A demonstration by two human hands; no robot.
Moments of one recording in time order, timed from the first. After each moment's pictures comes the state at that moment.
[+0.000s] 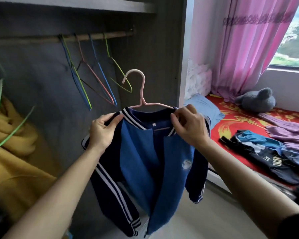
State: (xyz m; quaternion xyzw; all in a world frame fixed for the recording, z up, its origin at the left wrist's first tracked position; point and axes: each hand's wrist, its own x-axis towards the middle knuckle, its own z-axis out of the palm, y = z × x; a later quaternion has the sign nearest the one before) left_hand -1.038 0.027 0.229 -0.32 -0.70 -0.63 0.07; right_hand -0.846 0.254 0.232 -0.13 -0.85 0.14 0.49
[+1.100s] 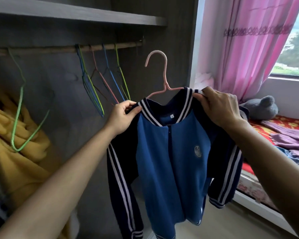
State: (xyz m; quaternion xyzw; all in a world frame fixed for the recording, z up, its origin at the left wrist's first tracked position) left_hand -1.052 0.046 0.292 -0.44 -0.68 -0.58 -0.01; right_hand -0.830 0.275 0.316 -0.17 -0.86 -0.12 0.47
